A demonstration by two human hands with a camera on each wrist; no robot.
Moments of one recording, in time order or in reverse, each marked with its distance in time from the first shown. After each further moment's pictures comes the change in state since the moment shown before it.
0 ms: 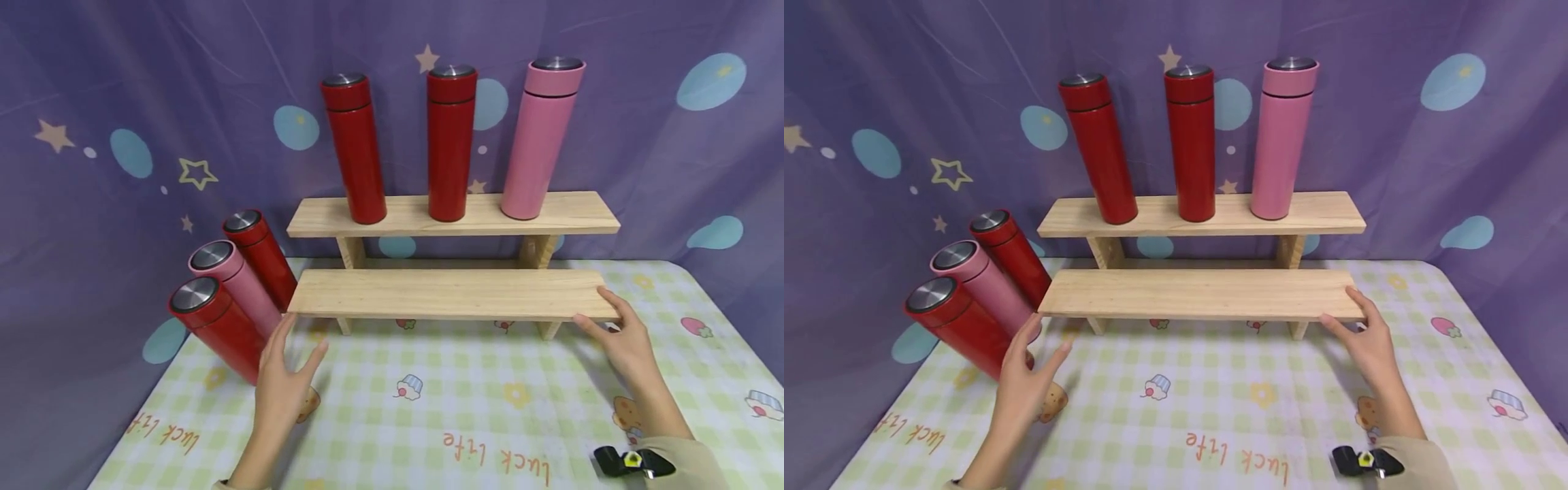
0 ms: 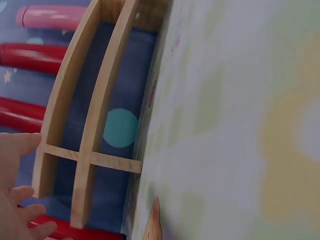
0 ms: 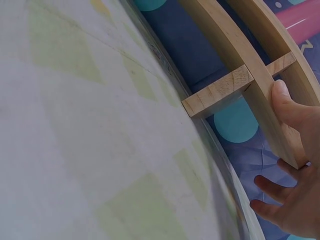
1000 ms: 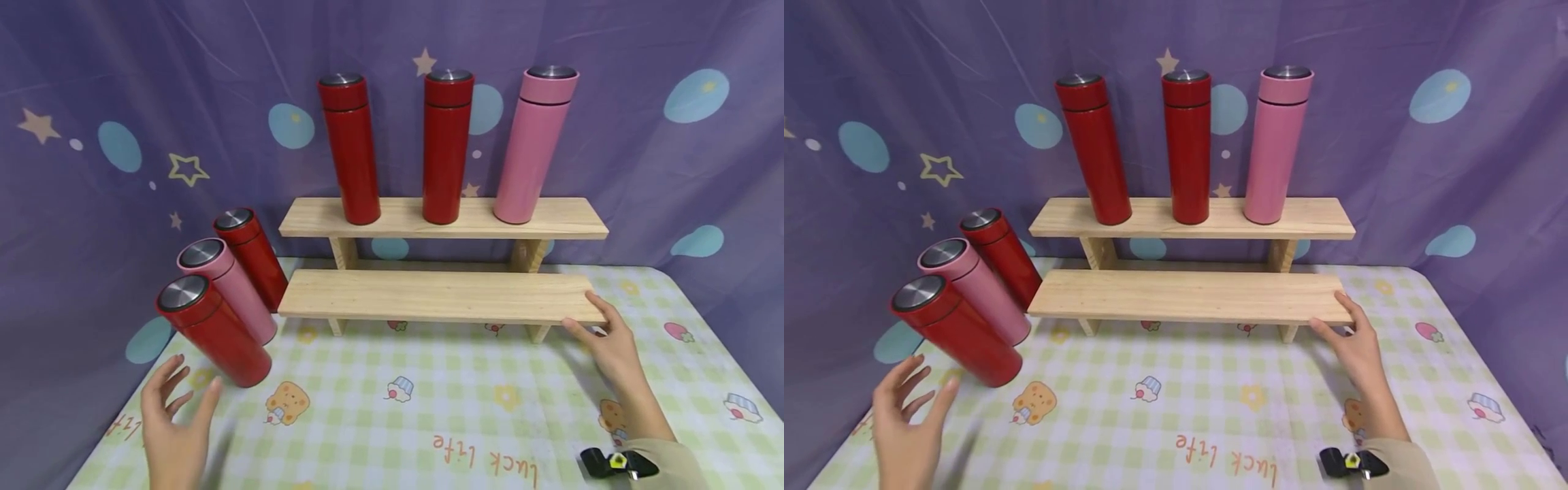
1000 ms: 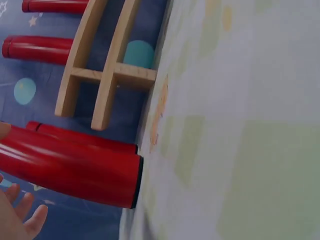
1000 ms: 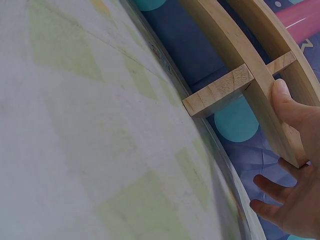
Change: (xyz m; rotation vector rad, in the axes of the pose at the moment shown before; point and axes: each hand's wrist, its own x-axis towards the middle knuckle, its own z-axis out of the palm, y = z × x) left_hand -0.029 -0.043 -0.067 -0.232 0.429 0.032; right_hand 0.000 0.000 -0.001 -0.011 0.014 -0.011
